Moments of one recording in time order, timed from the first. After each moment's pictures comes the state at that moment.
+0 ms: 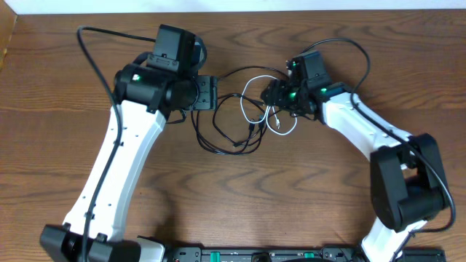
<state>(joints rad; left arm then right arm) -0.30 1.57 1.61 -1.15 0.08 -0.26 0.37 1.90 1.25 -0.31 -0.33 0.65</state>
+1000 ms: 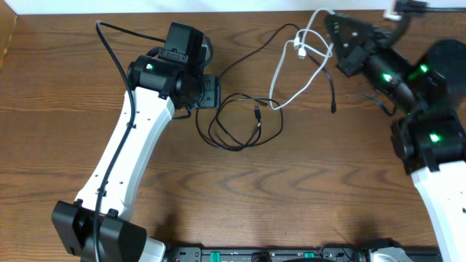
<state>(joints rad) -0.30 1.64 1.61 -1.14 0.08 -0.26 0.16 1.19 1.25 0.00 -0.50 0.72</state>
